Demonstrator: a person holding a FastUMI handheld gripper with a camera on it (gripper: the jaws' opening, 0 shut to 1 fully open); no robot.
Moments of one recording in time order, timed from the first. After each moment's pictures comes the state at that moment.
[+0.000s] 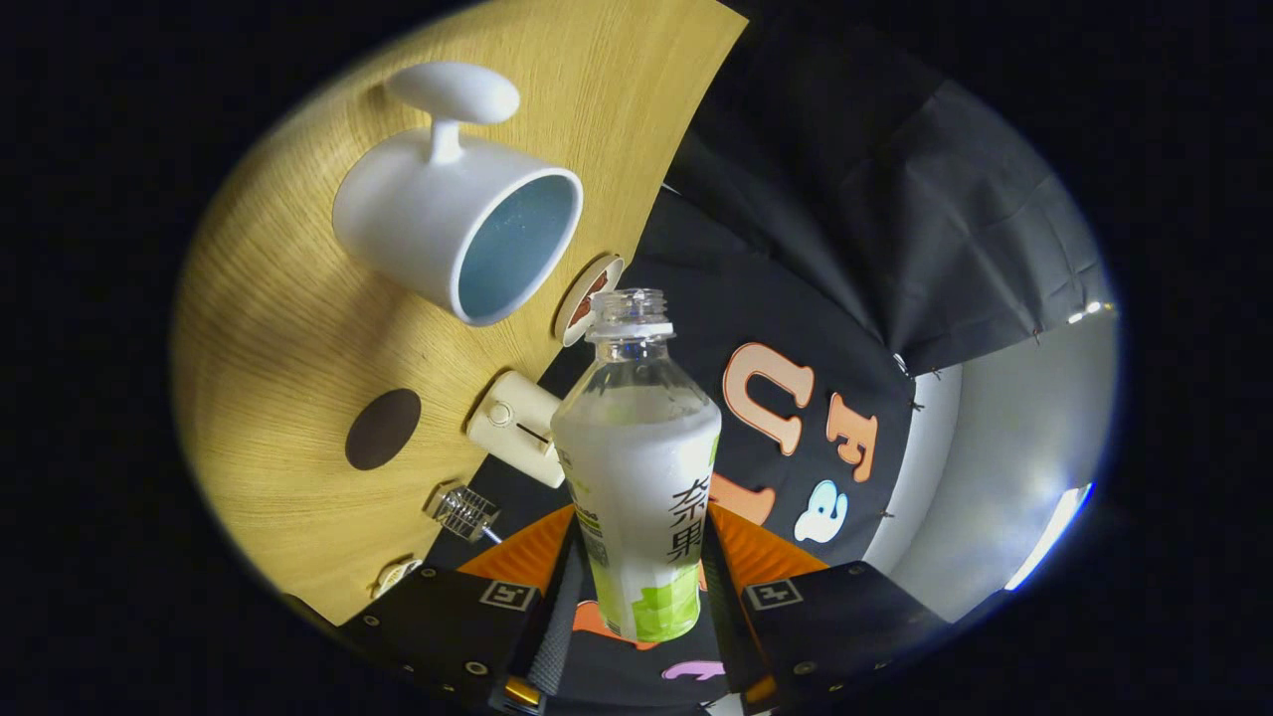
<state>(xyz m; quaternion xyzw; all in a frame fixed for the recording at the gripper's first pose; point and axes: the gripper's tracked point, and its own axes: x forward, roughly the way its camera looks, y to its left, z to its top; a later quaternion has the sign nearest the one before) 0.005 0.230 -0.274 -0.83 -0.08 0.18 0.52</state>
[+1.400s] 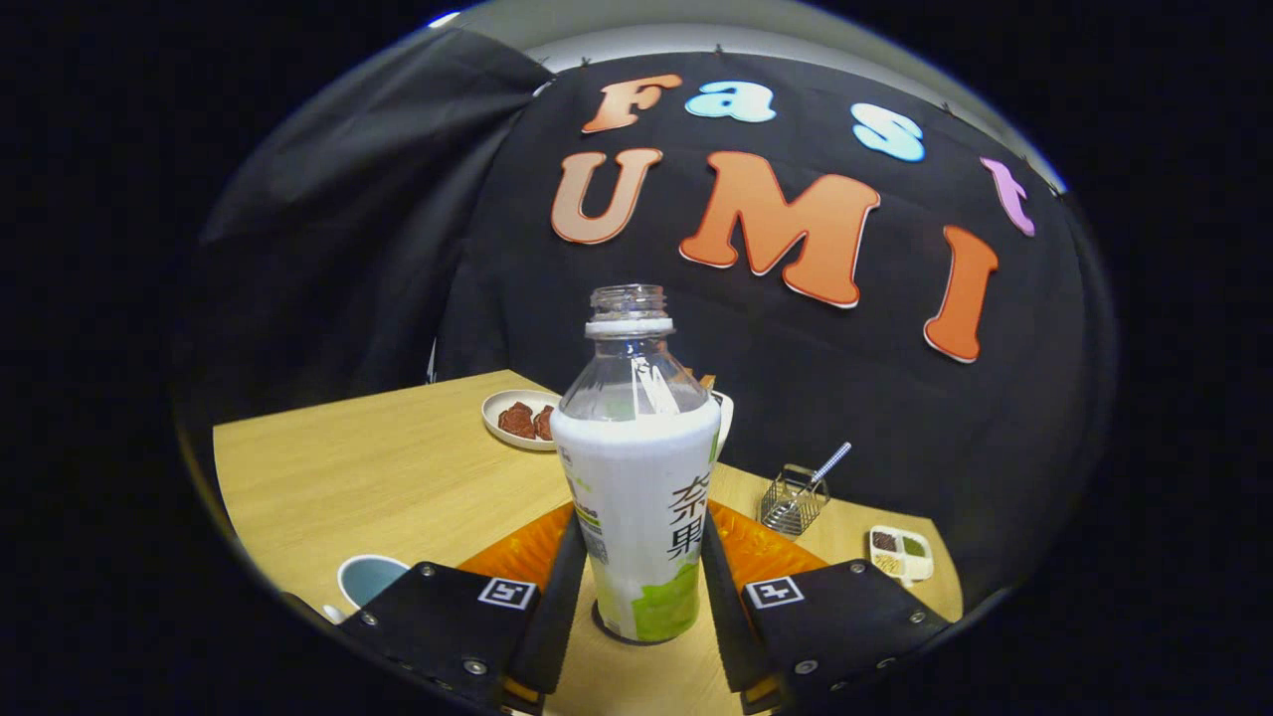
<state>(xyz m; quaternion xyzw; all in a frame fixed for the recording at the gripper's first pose) 0.084 0.190 -0.312 -0.08 0.24 0.15 0.96</state>
